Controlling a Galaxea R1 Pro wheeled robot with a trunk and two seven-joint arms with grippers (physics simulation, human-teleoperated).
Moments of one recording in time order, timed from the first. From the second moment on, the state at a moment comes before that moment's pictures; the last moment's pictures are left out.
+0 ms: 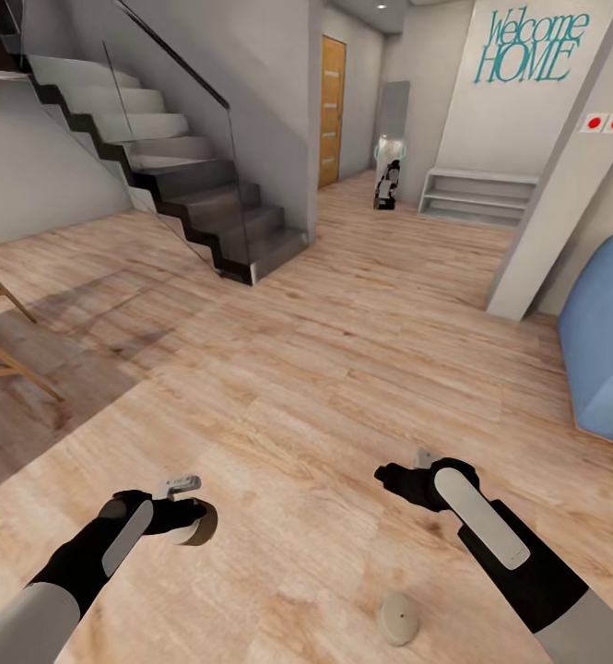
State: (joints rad) left arm -0.61 0.22 -0.25 -0.79 0.56 0.71 0.08; right arm -0.58 -0.26 0.52 -1.39 -1.41 0.61 -0.97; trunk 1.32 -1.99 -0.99
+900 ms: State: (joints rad) left arm -0.61 0.22 -0.23 -0.79 0.56 0.71 0.07; right arm -0.58 -0.26 0.52 -1.39 -1.40 0.61 -0.98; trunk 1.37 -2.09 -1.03
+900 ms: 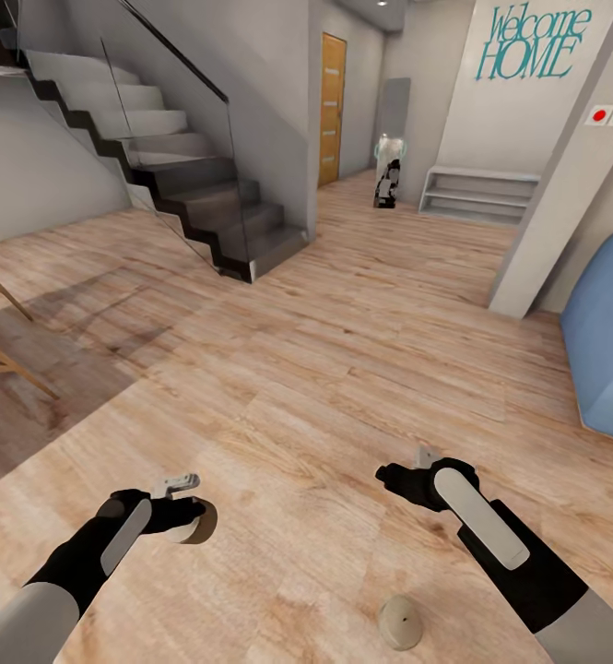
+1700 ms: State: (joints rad) left arm -0.53 0.29 -0.23 -0.99 0.59 0.75 0.07; right arm -0.58 -0.19 0.53 -1.20 -1.41 0.62 -1.17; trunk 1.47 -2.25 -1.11
